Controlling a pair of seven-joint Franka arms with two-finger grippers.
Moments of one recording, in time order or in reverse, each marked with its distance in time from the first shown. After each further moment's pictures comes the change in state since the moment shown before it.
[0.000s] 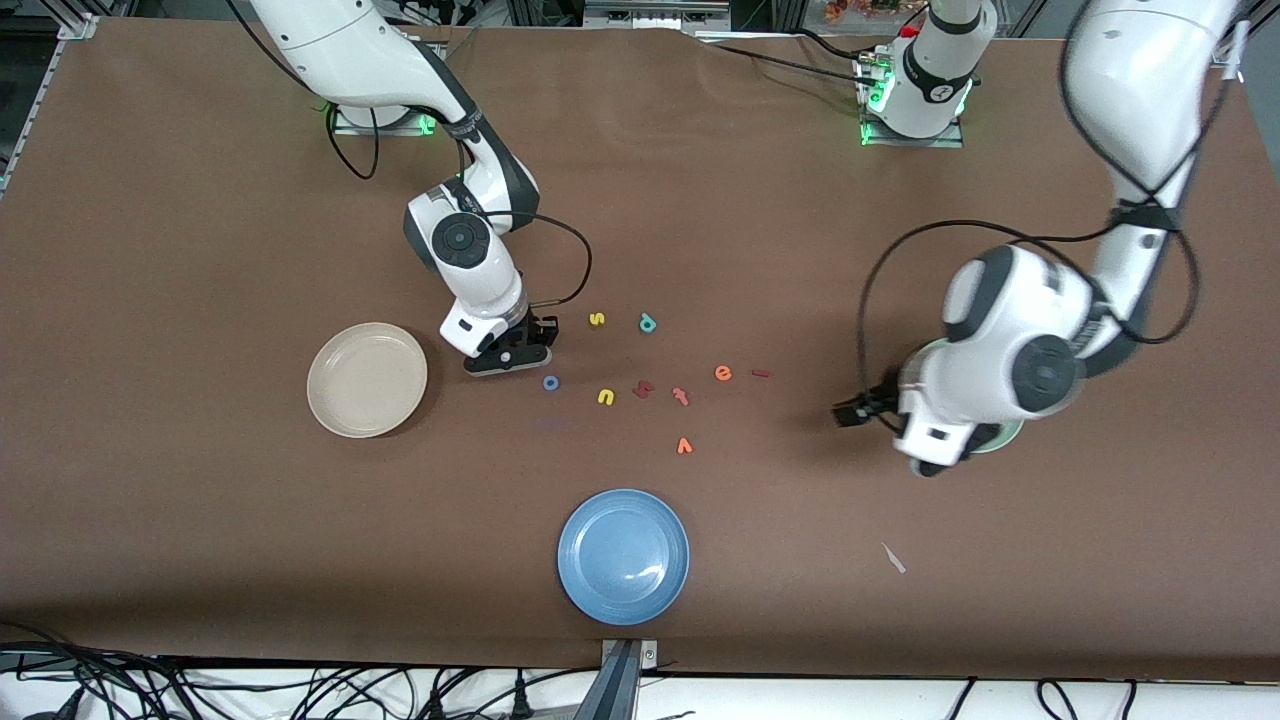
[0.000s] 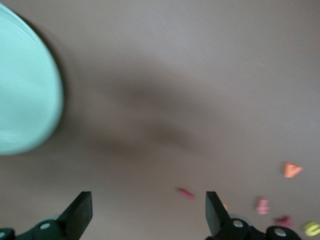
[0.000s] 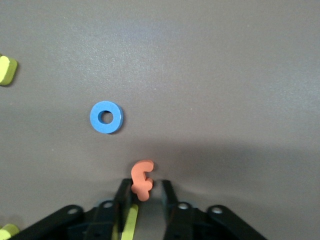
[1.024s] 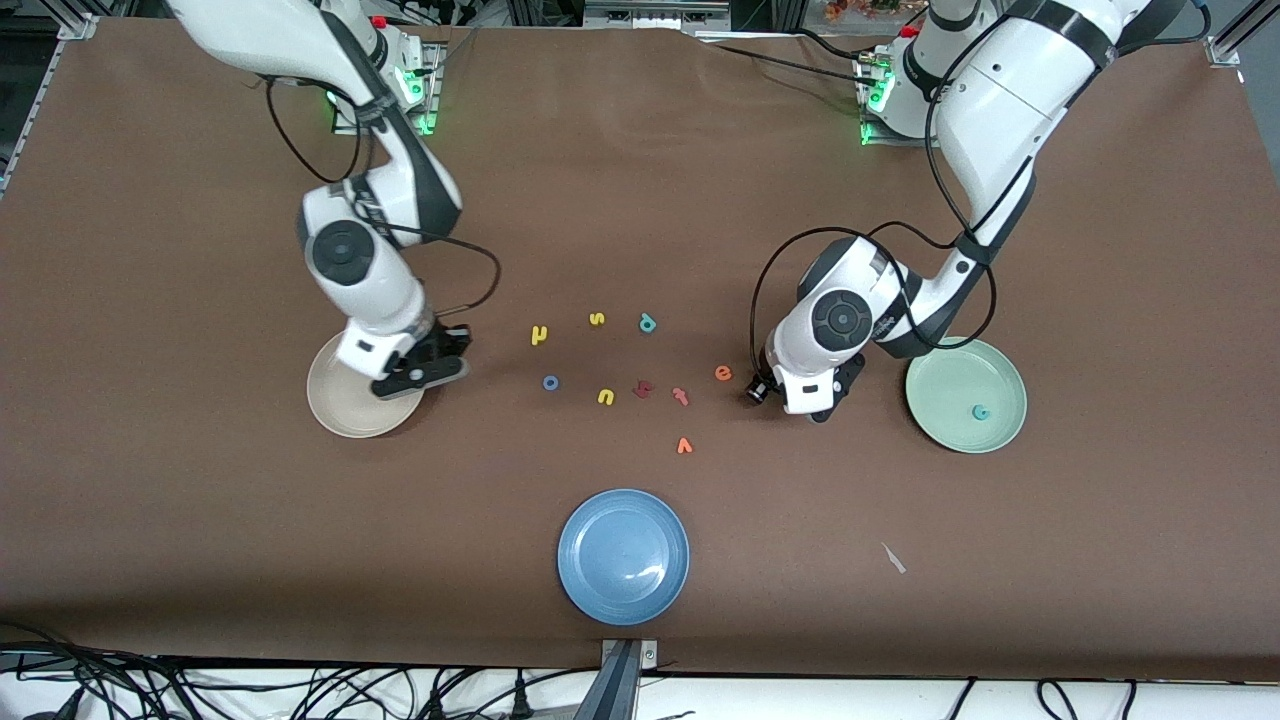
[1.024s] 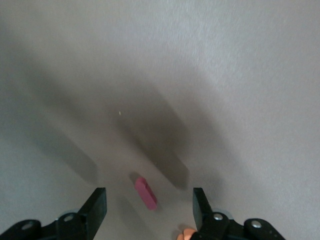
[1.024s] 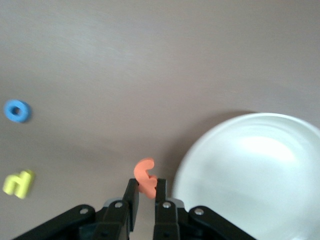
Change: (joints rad) left arm -0.145 0.092 0.005 -0.242 0.143 0.380 -0.645; right arm -0.212 -0.192 -0.021 -0.014 -0.006 -0.237 -0.423
